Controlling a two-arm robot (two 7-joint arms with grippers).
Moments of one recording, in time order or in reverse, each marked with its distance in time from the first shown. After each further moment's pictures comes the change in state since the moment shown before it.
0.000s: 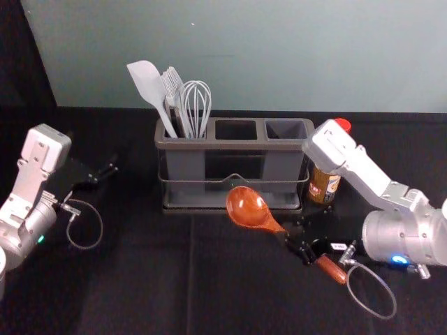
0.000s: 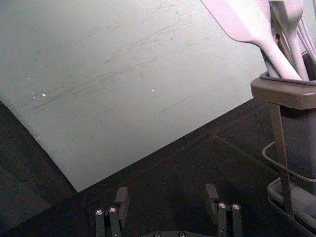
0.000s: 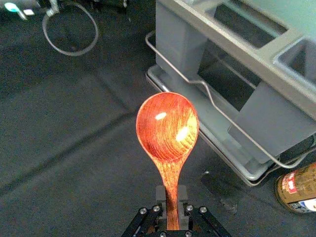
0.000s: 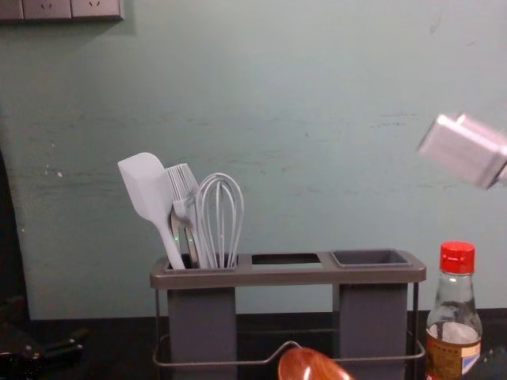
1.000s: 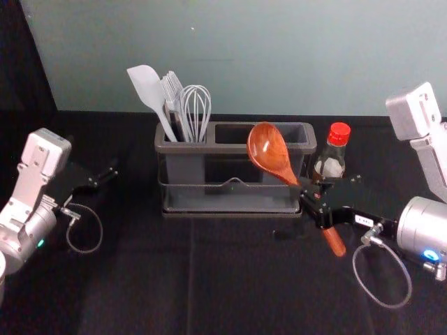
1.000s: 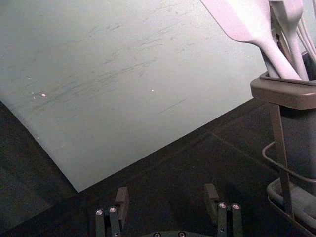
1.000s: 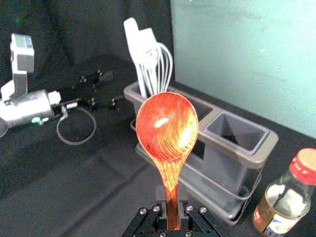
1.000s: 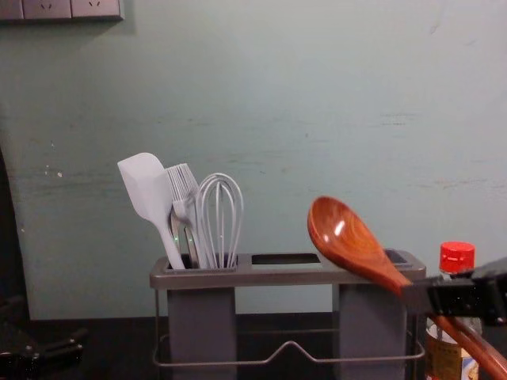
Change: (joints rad) left arm 0.000 0.000 0.000 0.000 0.000 0.000 0.000; right arm -0.196 -0.078 0.250 -0.140 0.209 -0.162 -0.131
